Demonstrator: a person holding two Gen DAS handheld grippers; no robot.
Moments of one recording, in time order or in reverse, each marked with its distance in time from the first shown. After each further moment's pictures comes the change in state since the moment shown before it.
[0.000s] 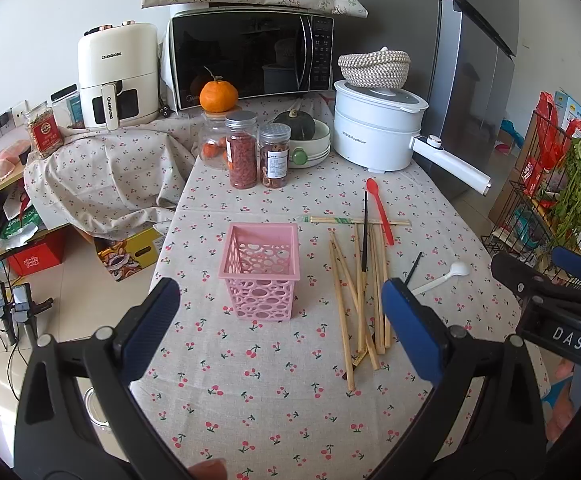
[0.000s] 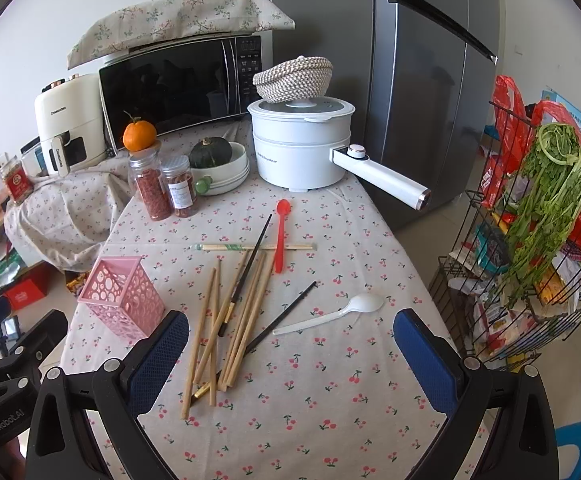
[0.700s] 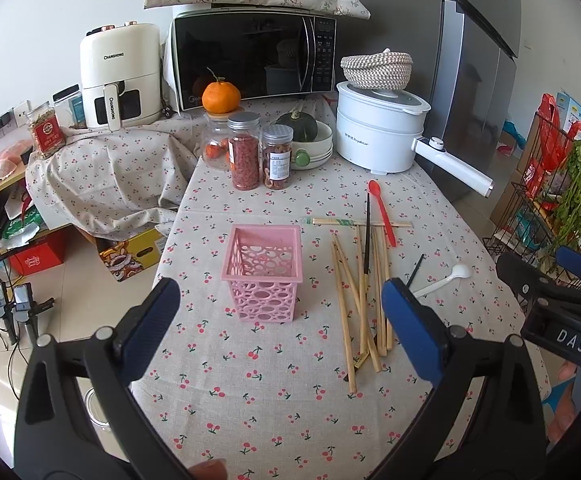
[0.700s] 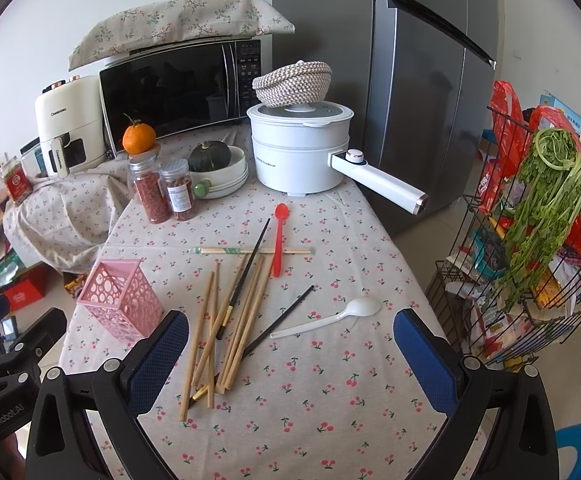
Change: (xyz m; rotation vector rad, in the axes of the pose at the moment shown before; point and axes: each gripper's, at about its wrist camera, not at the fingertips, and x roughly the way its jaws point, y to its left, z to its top) left arm -0.001 0.003 0.001 -0.005 -0.004 0.004; right arm -0.002 -0.002 0.004 -0.005 -0.011 -0.006
